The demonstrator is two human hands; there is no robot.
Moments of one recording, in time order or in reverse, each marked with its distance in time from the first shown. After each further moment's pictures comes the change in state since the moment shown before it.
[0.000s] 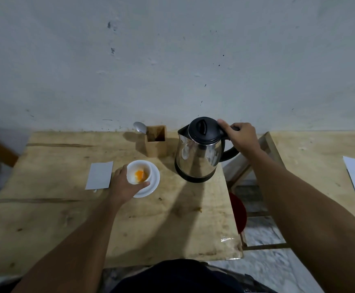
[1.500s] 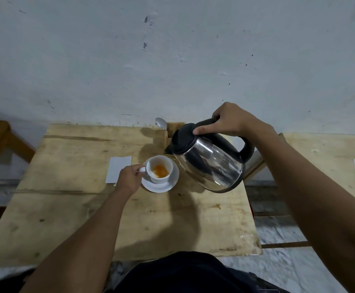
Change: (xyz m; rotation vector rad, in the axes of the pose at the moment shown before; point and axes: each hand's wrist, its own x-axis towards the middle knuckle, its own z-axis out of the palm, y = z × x) left_hand 0.008 -0.031 -0.030 -0.176 0.020 0.035; right_hand -0.031 -0.153 0.034 -0.489 -0.486 -0.194
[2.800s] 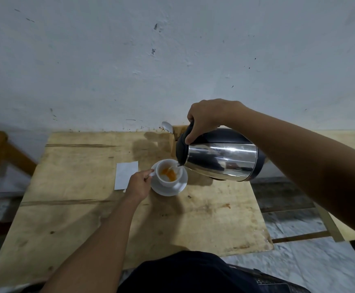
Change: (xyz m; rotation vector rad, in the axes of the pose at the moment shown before) left_hand 0.002 -0.009 -0.008 0.028 -0.090 0.061; right_hand 0.035 -0.088 0.011 -0.522 -0.226 -0.089
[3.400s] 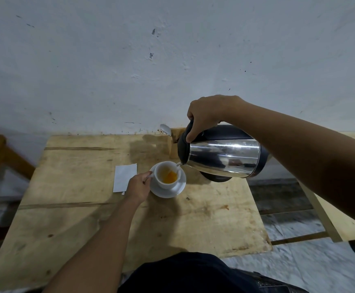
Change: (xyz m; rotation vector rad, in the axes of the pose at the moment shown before) left_hand -0.004 0.006 0.001 0.017 0.005 -0.035; right_hand -0.012 -0.001 -0.018 -0.023 -0.014 -0.003
